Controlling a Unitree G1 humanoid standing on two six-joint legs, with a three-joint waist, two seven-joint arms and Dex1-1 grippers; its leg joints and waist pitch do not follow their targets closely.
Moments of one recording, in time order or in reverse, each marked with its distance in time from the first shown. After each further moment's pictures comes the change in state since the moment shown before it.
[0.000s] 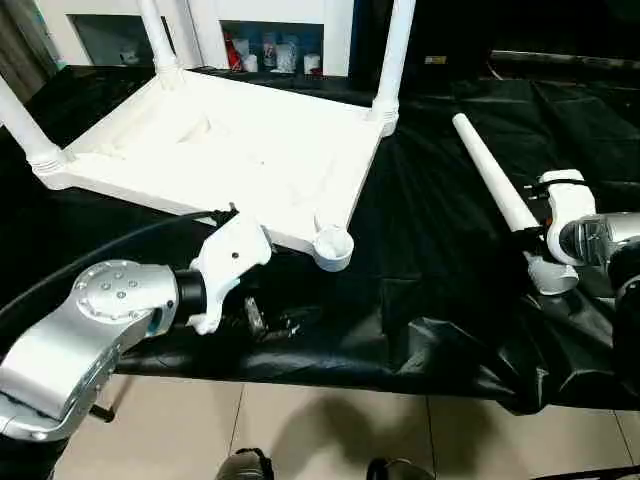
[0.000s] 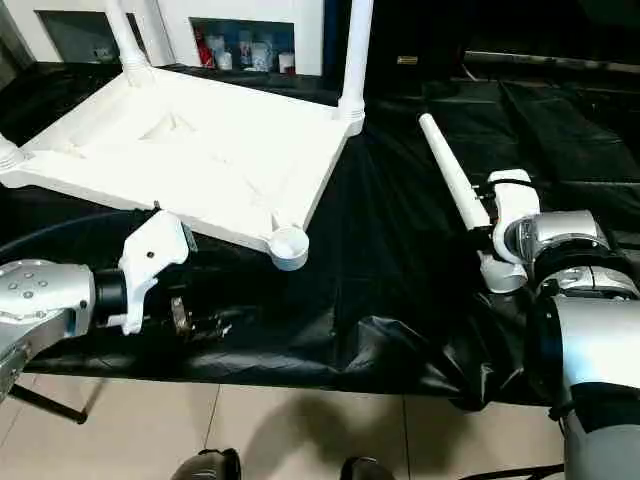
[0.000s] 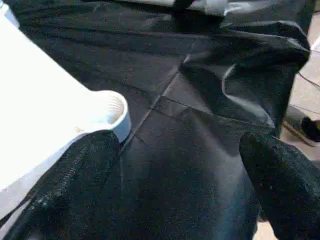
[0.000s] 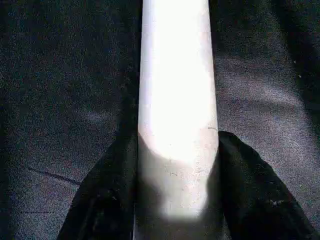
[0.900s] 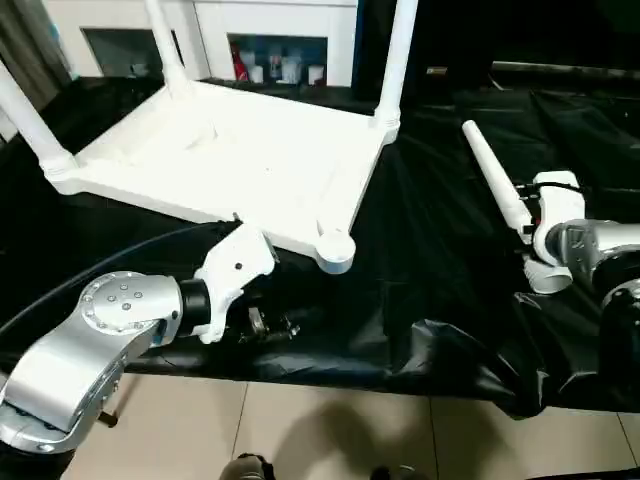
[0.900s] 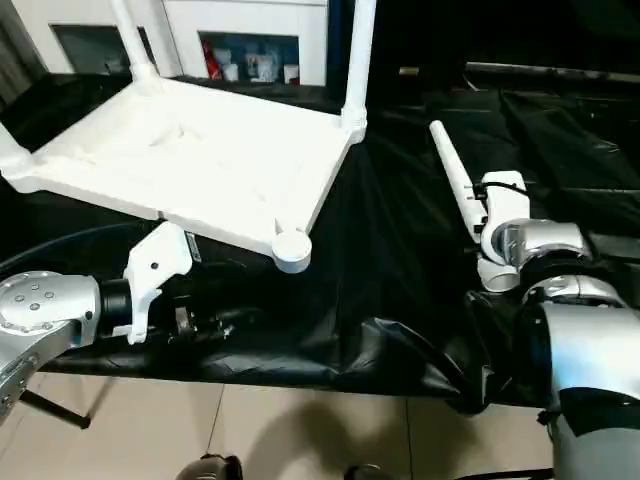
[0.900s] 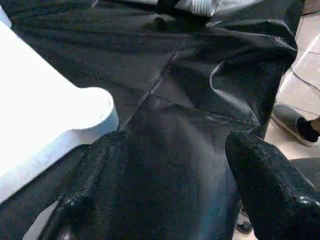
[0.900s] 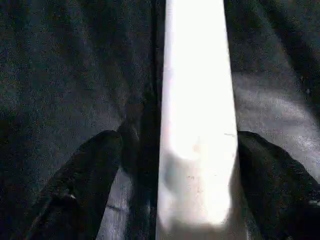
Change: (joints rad) left arm 0.046 -0.012 -0.006 -0.032 0.011 0.003 -0.020; right arm 0.020 0.020 -0.014 0.000 0.032 -0.038 -0.057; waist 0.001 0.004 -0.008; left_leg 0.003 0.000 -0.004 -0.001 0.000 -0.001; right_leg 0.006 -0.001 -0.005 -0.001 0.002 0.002
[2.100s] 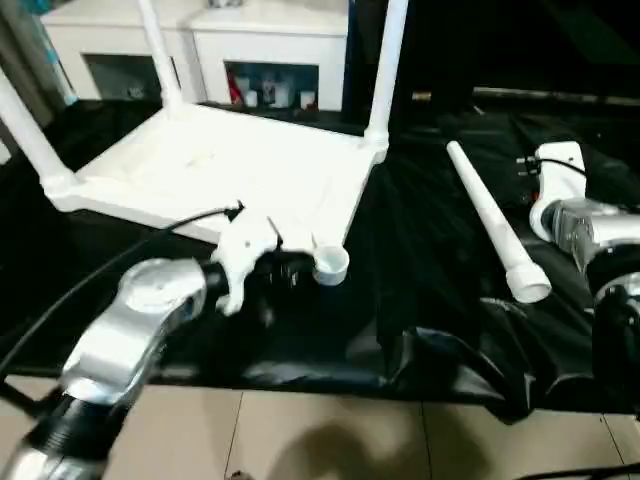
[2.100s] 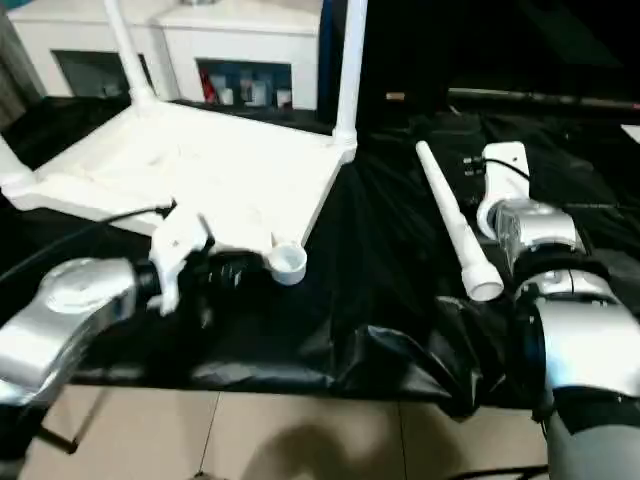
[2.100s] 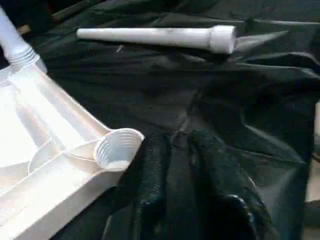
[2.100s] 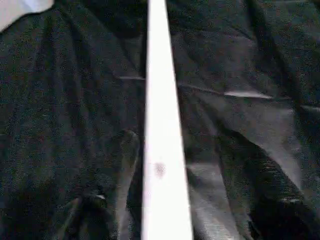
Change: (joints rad) left arm -0.058 -0.137 -0.028 0.313 0.105 -0.300 -0.031; right arm -0.017 0.042 -0.031 -0.038 0.060 -0.157 -0.121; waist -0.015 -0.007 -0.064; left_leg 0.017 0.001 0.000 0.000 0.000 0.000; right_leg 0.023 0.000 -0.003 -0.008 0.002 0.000
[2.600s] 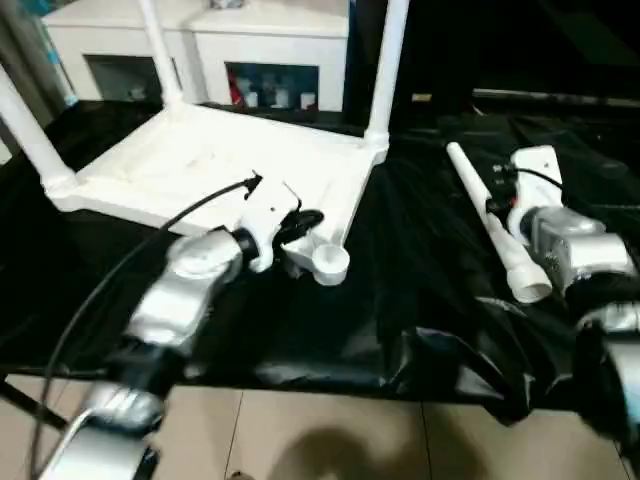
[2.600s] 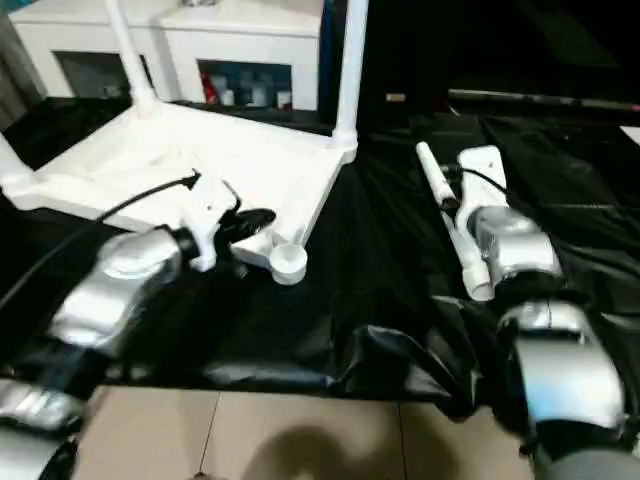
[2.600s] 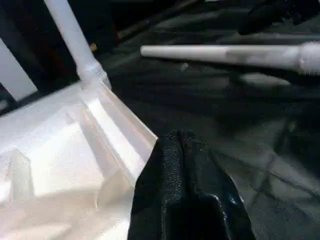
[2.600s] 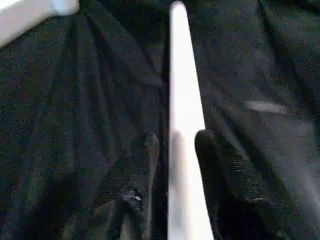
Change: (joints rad) left arm -0.186 -0.169 0.005 0.431 0.133 -0.267 0.172; right arm 0.112 0.049 0.028 -0.153 0.006 -0.018 -0.019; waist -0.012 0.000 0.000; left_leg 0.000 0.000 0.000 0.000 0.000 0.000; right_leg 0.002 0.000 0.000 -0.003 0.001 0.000
